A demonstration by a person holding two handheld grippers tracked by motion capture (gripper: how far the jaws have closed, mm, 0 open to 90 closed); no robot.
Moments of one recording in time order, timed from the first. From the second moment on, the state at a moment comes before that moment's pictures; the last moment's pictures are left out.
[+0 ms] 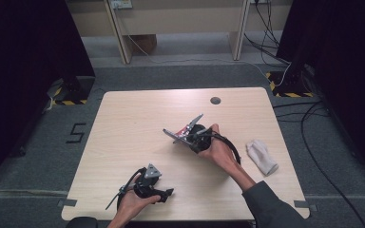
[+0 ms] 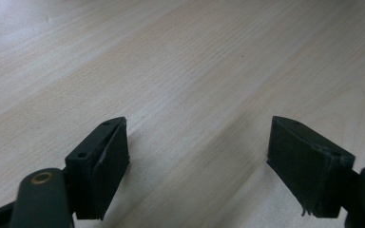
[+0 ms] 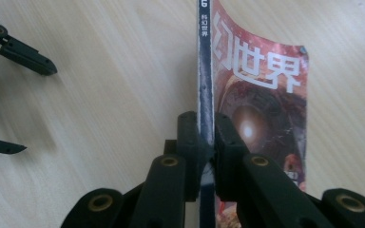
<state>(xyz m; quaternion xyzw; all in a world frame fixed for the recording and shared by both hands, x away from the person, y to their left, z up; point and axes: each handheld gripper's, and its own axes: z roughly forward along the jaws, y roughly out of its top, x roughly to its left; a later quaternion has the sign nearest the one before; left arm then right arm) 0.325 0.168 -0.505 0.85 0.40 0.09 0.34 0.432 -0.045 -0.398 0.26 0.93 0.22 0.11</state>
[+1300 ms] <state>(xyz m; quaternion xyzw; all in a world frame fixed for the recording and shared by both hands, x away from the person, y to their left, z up) 0.326 0.173 -0.503 0.84 0.40 0.10 0.34 0.412 -0.058 -0.477 0.30 0.90 0.30 0.01</state>
